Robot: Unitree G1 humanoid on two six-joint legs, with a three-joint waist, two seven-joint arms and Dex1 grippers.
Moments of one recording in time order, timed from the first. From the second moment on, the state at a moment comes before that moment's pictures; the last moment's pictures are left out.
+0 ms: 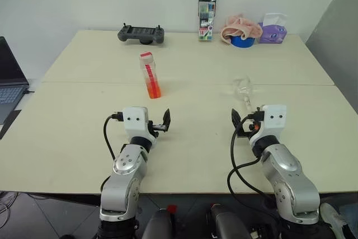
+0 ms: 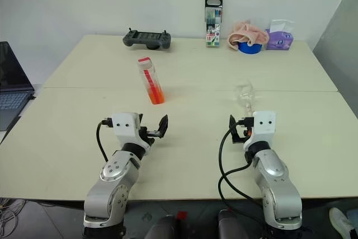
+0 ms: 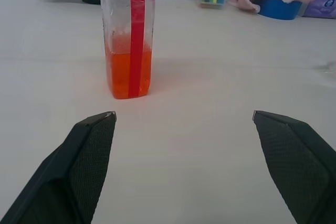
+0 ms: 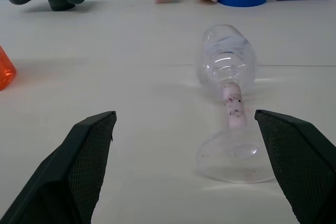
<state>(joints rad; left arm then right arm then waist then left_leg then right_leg) -0.08 0.07 0.01 -0.44 -0.15 0.52 -0.05 -0.09 -0.08 -0.02 -0.59 0.14 0.66 0.04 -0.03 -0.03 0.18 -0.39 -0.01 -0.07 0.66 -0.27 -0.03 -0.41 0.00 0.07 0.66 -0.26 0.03</state>
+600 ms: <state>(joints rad) -0.23 0.02 0.04 -0.32 -0.06 0.49 0.06 -0.24 -0.23 0.18 -0.61 0.26 0.73 0.32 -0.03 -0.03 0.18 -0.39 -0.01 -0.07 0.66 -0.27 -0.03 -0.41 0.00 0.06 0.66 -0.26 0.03</state>
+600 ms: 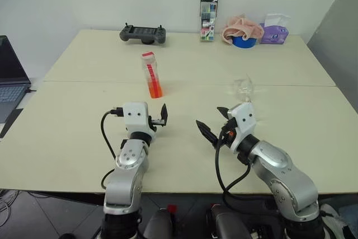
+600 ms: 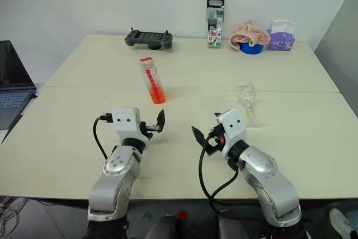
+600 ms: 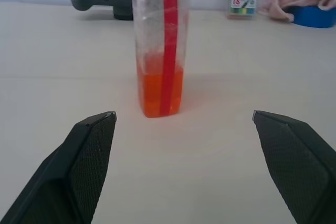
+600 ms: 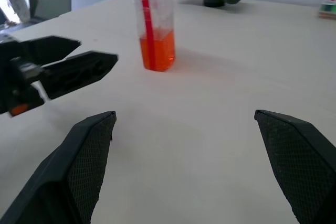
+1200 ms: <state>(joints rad) -0.61 -0.01 0.10 0.16 -0.03 0.26 0.19 -0.50 -0.23 0.10 -0.30 0.23 0.61 0.32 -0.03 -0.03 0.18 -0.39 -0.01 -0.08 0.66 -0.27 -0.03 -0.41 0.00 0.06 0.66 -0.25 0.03</state>
